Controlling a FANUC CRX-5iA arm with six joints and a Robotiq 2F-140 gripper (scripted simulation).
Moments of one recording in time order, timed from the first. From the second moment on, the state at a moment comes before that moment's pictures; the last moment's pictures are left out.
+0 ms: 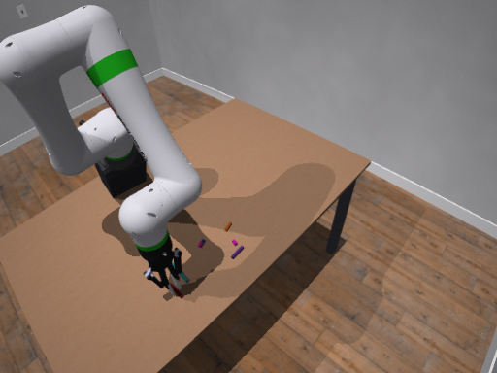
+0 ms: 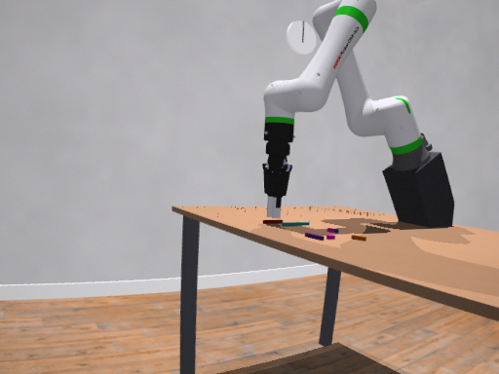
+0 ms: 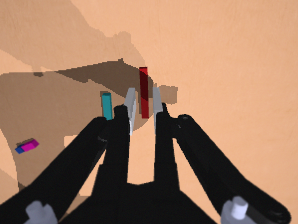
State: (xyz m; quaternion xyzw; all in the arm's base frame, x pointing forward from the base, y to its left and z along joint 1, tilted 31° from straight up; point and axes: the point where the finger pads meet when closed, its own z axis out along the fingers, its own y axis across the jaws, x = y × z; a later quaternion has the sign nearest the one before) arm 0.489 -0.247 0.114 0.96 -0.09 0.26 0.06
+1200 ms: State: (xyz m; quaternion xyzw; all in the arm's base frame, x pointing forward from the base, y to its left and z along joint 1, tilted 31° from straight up) arm 0.491 -0.248 0.111 0.96 -0.09 0.26 0.06
